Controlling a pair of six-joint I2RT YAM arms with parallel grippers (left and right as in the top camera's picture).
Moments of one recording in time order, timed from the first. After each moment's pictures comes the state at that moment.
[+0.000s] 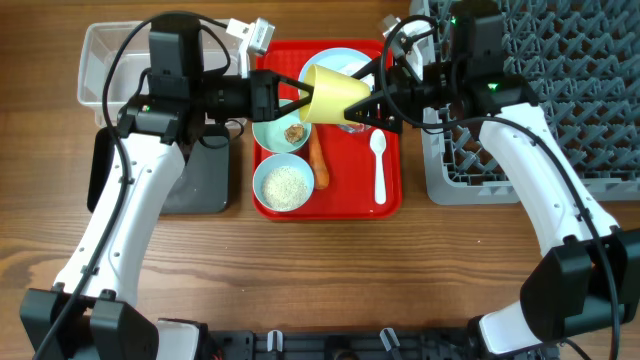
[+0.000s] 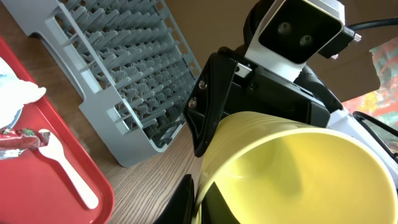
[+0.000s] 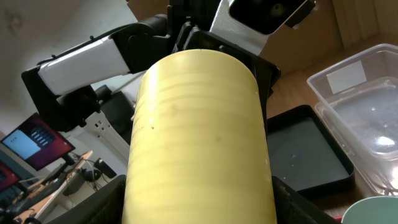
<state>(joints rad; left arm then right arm) -0.16 1.54 1.34 -0.42 1.18 -0.41 0.21 1.69 1.41 -0.33 -1.54 -0.07</state>
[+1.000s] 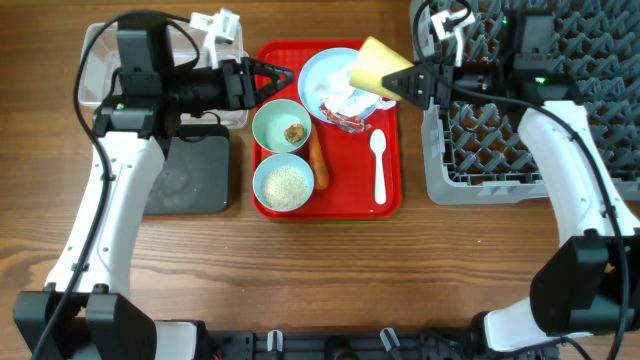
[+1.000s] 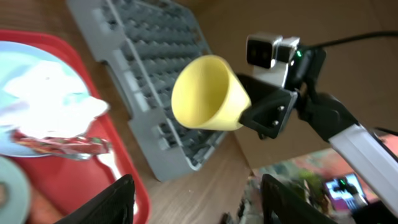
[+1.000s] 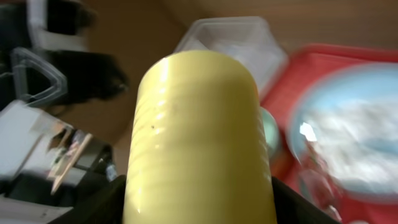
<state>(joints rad) -0.05 1.55 1.34 -0.43 1.08 -0.40 0.00 1.69 1.41 -0.59 -1.11 -0.01</state>
